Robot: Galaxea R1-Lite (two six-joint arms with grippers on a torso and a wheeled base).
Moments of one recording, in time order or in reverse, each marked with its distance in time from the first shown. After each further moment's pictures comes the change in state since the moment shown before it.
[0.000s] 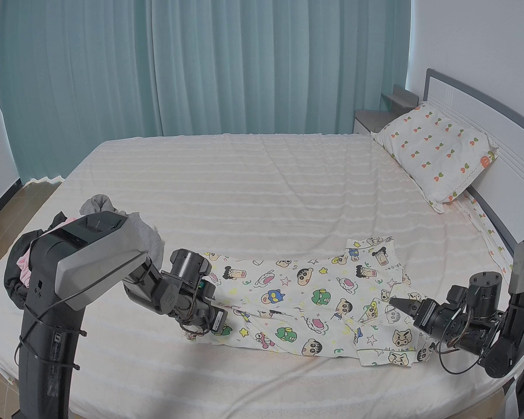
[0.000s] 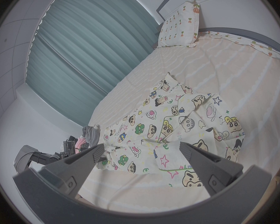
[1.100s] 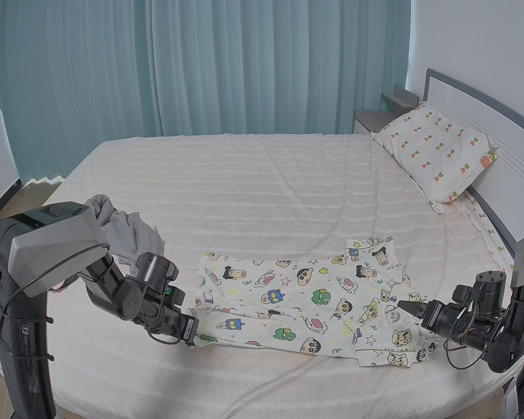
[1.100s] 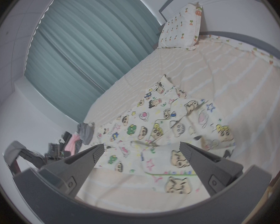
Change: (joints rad) left arm 0.076 -0.176 0.299 -0.074 -0.008 -0.005; right arm -0.141 0.055 -0.004 0.009 0.080 -0.191
